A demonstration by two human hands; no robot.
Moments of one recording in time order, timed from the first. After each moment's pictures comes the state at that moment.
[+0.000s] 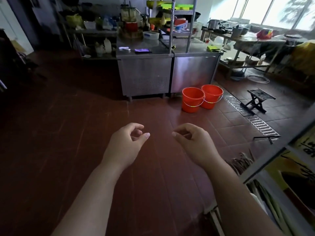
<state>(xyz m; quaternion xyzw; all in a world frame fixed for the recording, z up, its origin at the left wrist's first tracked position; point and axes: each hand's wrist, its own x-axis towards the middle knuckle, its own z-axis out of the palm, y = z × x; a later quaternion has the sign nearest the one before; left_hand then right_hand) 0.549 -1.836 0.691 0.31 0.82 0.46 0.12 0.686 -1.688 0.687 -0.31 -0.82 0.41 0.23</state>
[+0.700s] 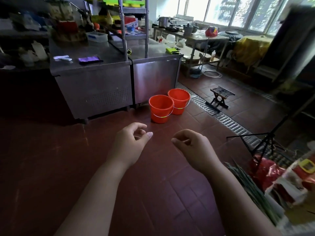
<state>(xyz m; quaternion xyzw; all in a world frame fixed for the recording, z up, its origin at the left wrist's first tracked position) 0.306 -1.506 0.689 0.44 0.75 0.46 0.18 0.483 -1.421 0.681 -0.45 -0.79 0.33 0.26</state>
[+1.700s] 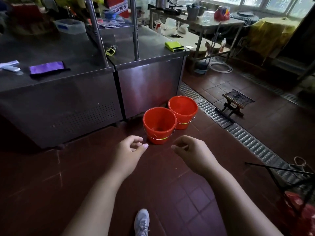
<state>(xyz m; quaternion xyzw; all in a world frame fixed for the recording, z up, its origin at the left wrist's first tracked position) 0.097 -0.995 0.602 0.38 0.76 0.45 0.28 0.284 -0.899 0.613 -0.48 -0.80 0.33 0.15</state>
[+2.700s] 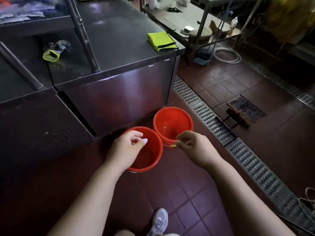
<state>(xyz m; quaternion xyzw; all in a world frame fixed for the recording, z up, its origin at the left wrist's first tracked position) 0.023 -0.471 0.557 0.37 0.79 0.37 0.33 0.221 -0.371 0.575 -0.51 -0.79 0.34 0.08</state>
